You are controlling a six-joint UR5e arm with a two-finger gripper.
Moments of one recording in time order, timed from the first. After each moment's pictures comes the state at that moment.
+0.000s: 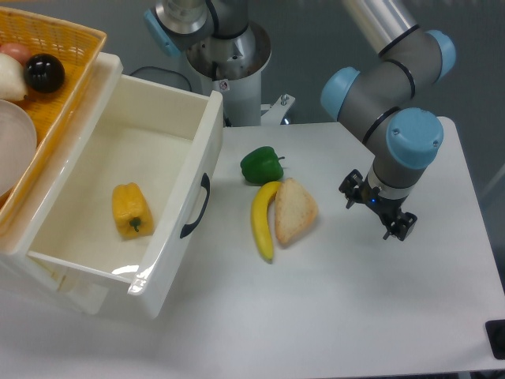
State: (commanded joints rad) arm 2.72 -2.03 -1.51 -1.19 1.56 1.46
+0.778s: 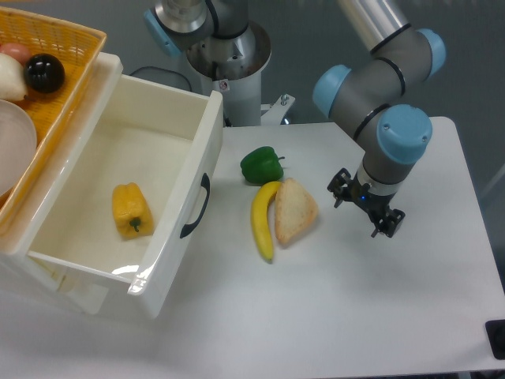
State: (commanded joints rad) arm 2.71 -1.97 -1.61 -1.15 1.51 1.32
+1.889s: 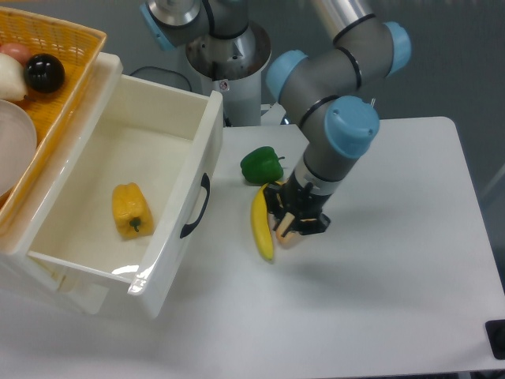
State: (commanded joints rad) arm 2.53 -1.89 -1.61 -1.28 1.22 1.06
